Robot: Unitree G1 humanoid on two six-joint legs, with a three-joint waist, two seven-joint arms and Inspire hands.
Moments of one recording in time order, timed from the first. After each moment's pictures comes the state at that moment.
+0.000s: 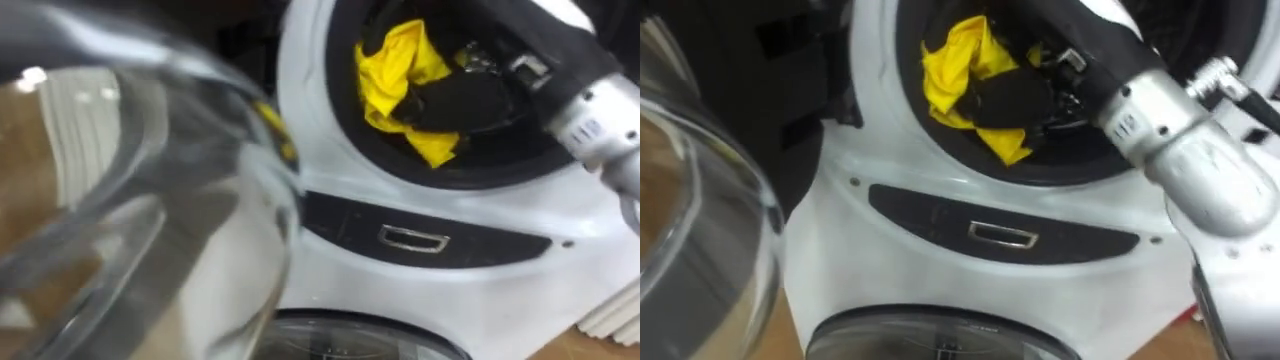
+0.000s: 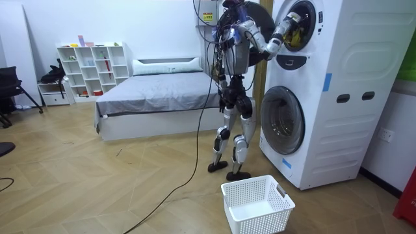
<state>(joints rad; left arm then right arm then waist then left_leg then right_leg) 0.24 0.25 0.08 1.04 0.28 0.16 0.23 -0.38 -0.55 -0.05 -0.60 0.02 0.28 0.32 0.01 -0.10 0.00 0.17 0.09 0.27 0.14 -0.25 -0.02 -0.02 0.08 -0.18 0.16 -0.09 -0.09</state>
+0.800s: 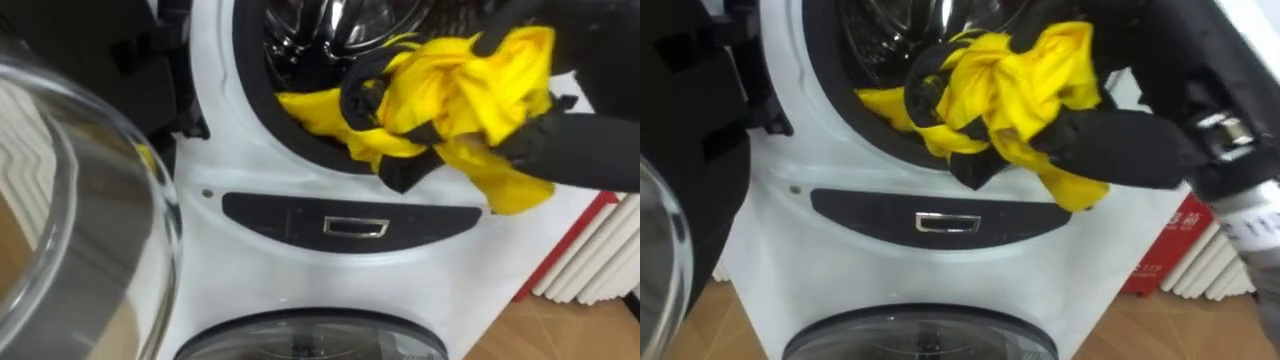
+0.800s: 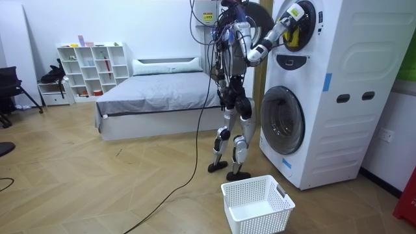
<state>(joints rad) 0.33 0.23 0.15 1.03 0.29 0.04 0.25 -0.02 -0.53 -0.38 -0.69 0.41 0.10 0.31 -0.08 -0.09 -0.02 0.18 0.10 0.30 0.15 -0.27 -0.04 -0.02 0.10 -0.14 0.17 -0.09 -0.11</state>
